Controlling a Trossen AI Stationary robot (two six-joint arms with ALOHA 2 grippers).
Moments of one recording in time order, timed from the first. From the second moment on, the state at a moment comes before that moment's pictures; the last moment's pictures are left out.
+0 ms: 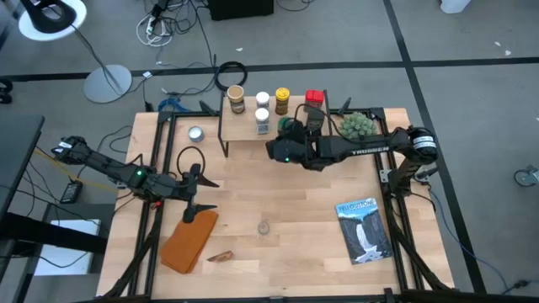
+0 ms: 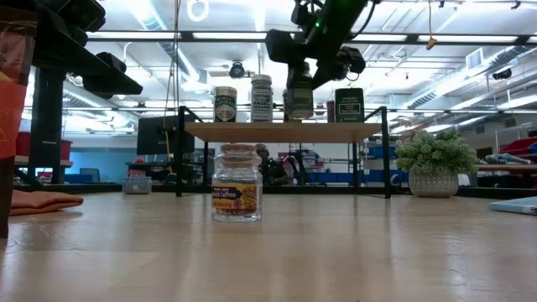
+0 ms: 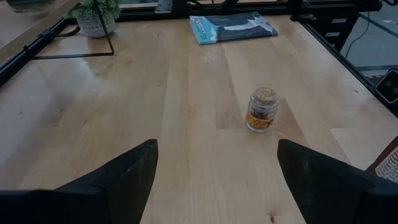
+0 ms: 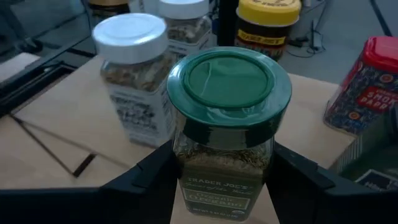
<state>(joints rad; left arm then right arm) -0.38 0.56 0.30 -0.14 -0.31 -0.14 -0.04 1.71 1.41 -0.55 0.95 0.80</state>
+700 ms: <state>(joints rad) -0.38 0.56 0.30 -0.12 -0.31 -0.14 -0.16 1.71 1.41 -0.49 0.89 0.80</state>
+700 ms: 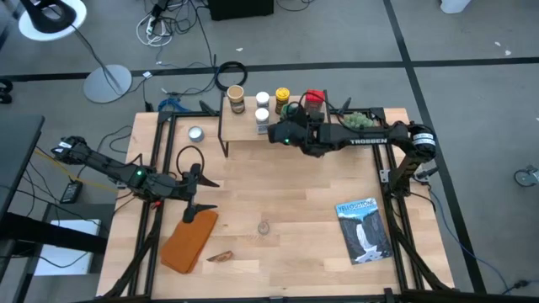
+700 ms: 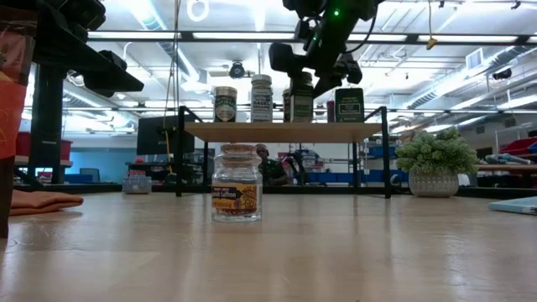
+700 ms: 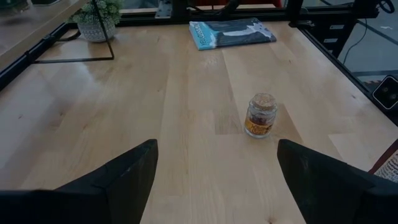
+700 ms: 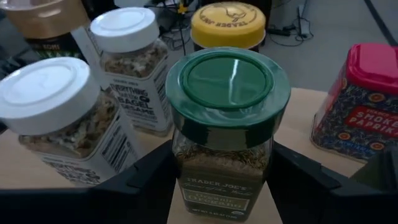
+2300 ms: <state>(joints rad) -0.38 0.56 0.30 -0.12 -0.31 -0.14 -0.15 1.72 1.41 -0.45 0.87 0.76</state>
